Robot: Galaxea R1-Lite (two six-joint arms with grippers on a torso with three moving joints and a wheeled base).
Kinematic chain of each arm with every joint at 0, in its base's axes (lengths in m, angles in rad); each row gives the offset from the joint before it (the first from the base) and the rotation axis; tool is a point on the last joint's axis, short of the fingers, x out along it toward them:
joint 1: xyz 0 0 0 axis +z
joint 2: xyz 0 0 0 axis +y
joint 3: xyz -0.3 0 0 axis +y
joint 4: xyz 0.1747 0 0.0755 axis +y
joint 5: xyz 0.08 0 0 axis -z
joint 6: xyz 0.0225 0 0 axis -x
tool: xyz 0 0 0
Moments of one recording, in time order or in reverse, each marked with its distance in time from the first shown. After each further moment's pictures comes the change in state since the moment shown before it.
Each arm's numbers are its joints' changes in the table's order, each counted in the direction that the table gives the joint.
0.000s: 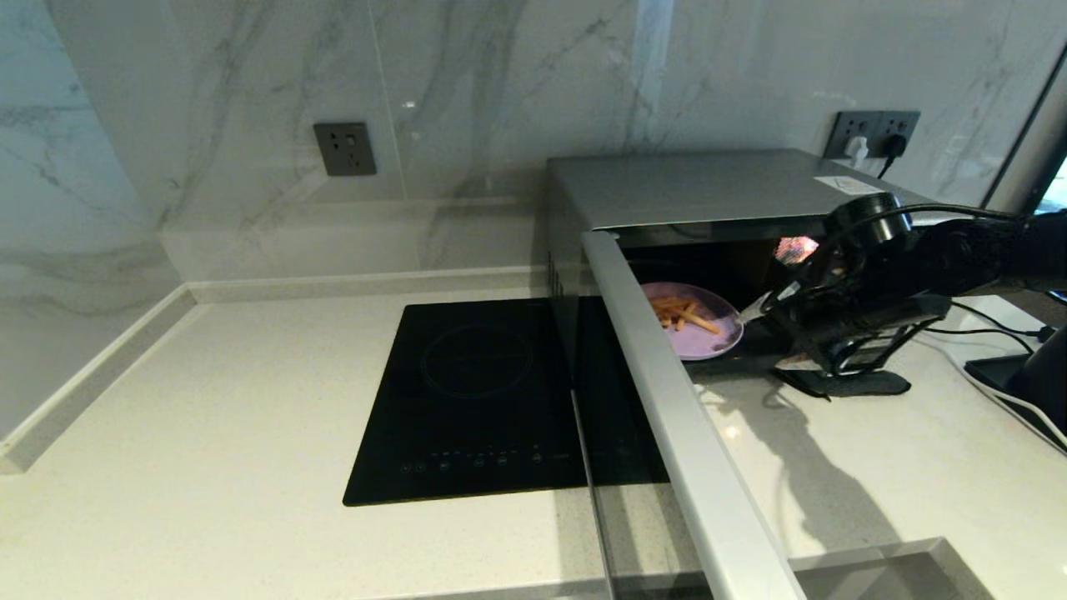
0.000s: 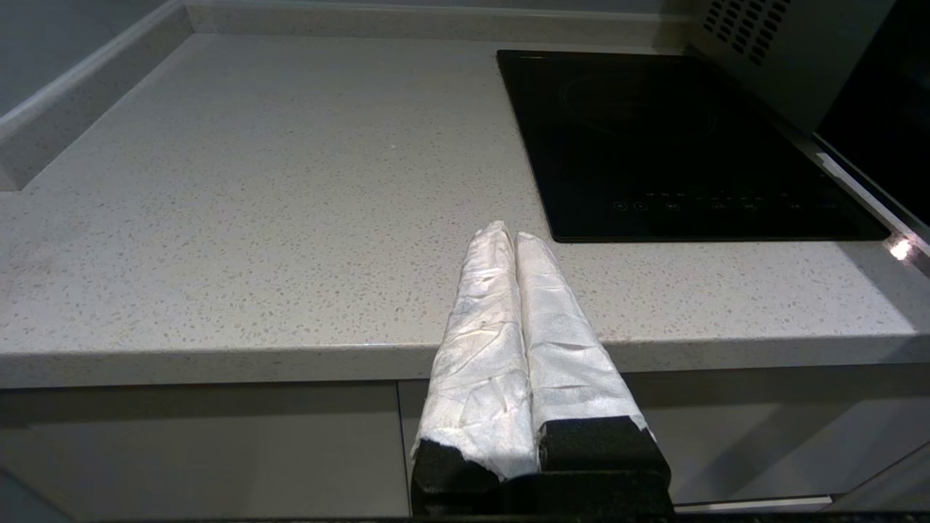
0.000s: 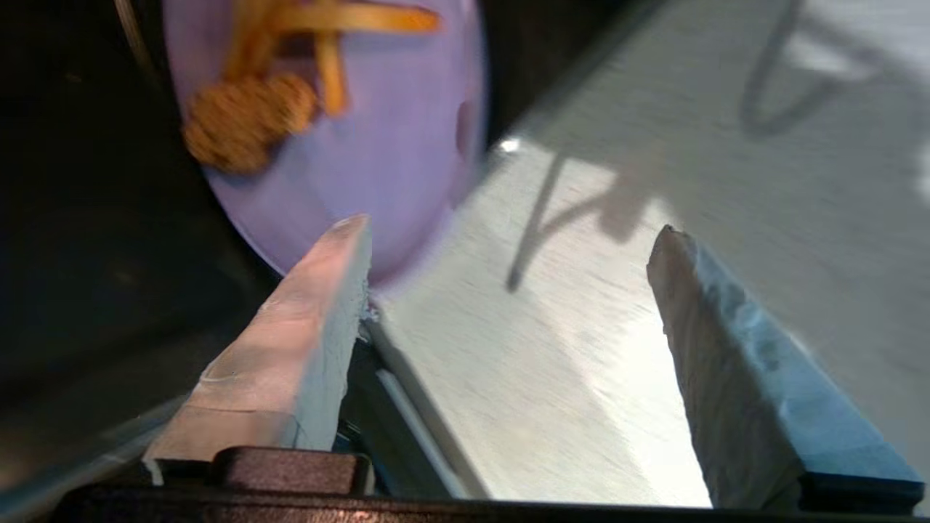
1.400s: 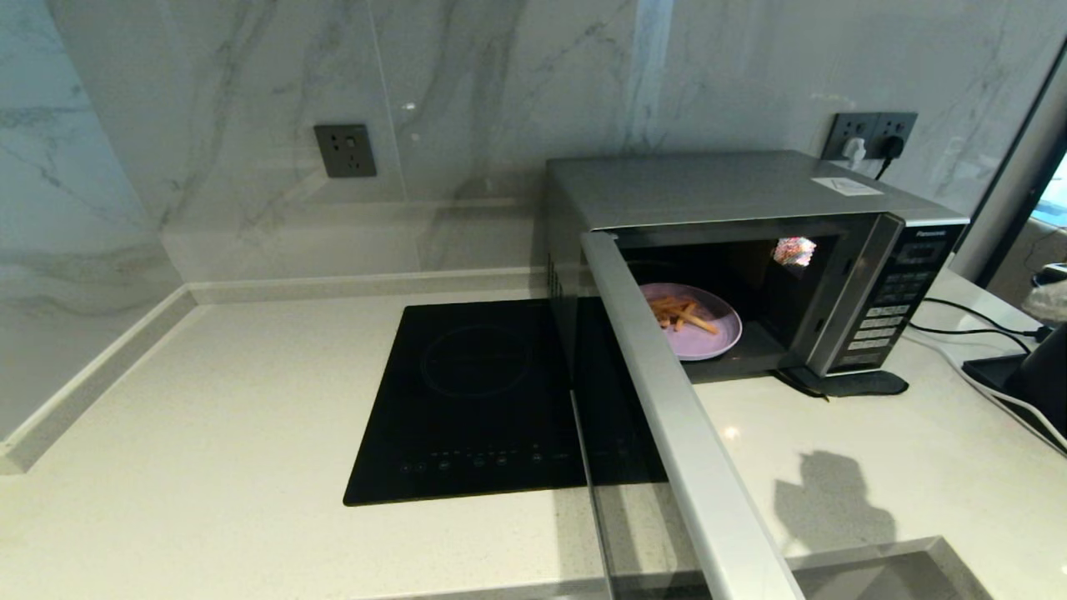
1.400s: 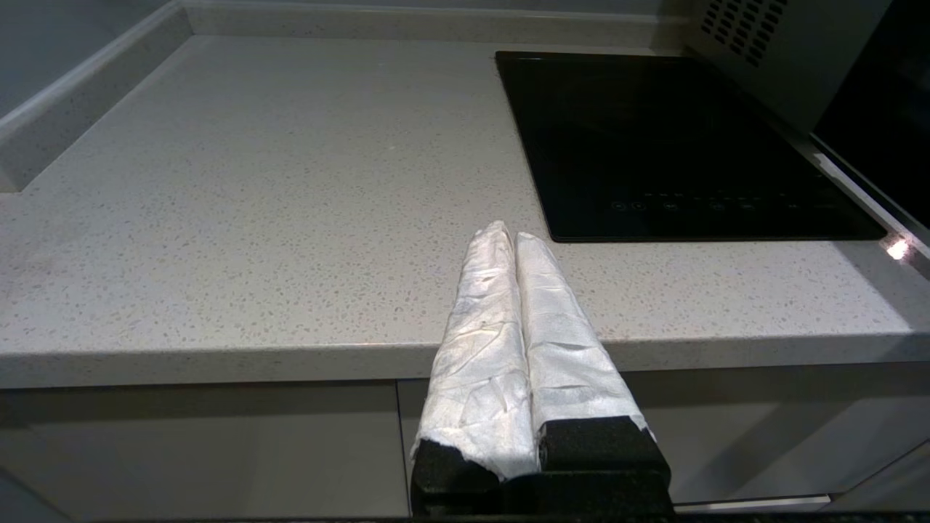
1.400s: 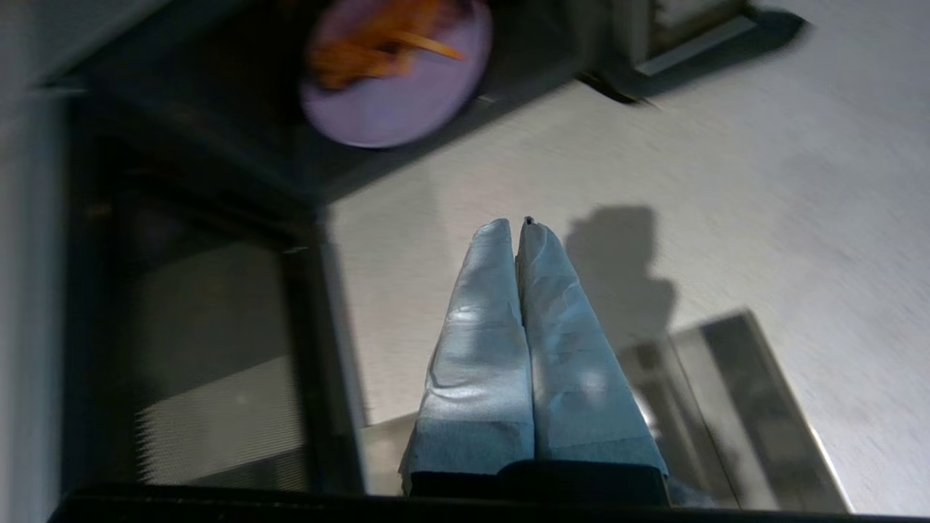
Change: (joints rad) left arm 0.000 0.000 0.000 0.000 0.000 0.000; right arm 0.150 -0.806 0.261 0.247 0.371 0.369
